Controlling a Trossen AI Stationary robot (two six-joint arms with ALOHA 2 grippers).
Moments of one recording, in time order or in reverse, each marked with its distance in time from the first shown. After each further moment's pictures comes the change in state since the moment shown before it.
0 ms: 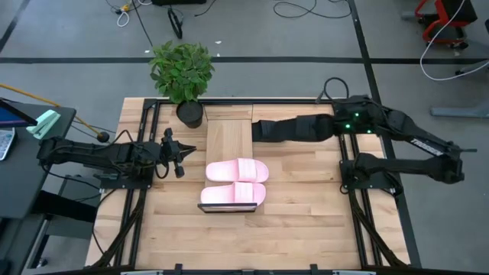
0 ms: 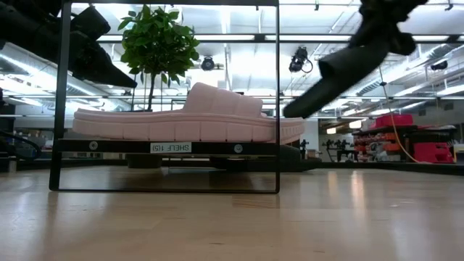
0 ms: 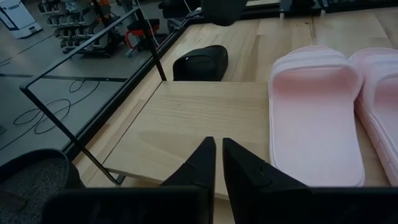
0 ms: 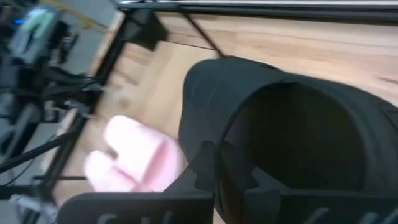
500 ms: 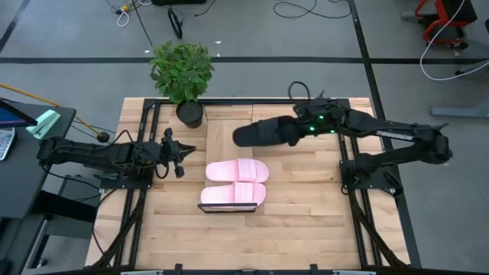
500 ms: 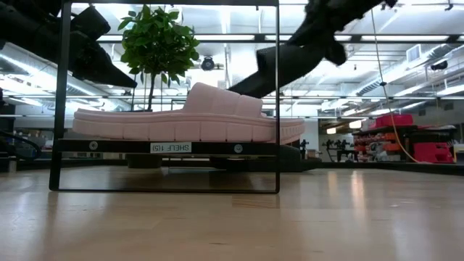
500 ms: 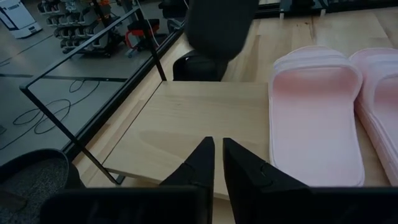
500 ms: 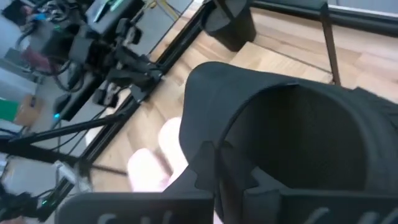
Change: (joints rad) left arm 0.000 0.000 0.000 0.000 0.000 0.000; right arm 0.141 0.343 0.000 0.503 -0.074 -0.096
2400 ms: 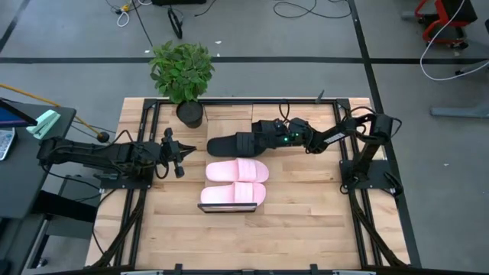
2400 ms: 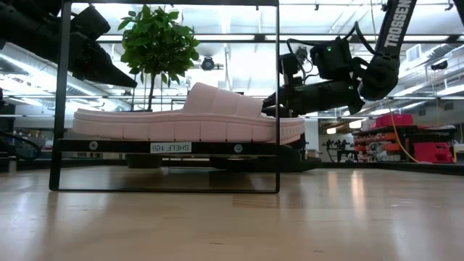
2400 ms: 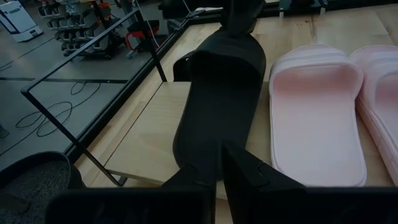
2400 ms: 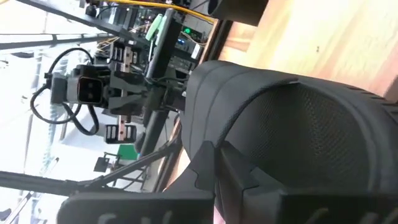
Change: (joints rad) left arm 0.000 0.000 0.000 0.001 0.000 0.018; right arm -0.076 0.652 -0.428 1.429 -0.238 0.425
